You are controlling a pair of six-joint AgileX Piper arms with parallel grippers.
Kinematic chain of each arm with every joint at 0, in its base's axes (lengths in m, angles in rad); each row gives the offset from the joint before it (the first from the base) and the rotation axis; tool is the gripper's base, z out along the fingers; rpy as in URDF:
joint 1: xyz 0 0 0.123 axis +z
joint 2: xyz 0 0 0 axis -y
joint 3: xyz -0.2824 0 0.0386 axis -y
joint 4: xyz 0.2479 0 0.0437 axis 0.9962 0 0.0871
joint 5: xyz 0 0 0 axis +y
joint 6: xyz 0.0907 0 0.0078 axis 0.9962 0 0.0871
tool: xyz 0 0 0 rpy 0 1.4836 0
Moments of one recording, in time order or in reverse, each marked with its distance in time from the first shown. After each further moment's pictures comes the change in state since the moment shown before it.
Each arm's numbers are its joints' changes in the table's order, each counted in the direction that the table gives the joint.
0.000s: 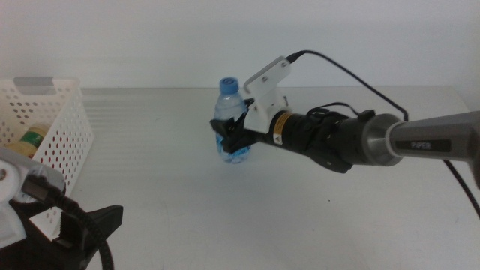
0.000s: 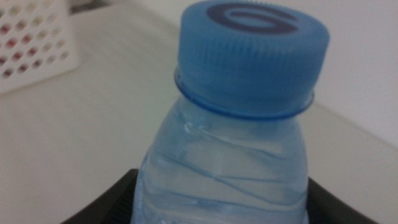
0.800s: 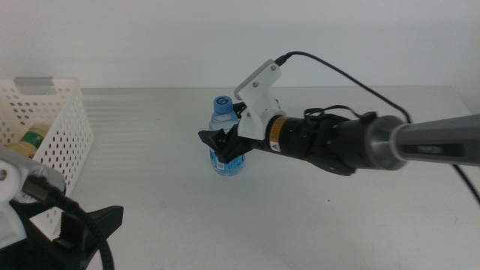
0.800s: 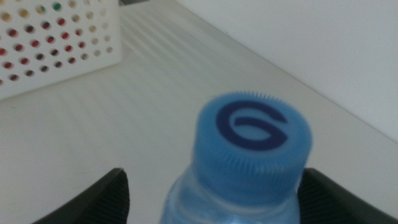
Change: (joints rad) left arm 0.000 0.000 0.000 0.000 0.000 0.000; right arm 0.032 0.038 -0.037 -0.113 0.002 0.062
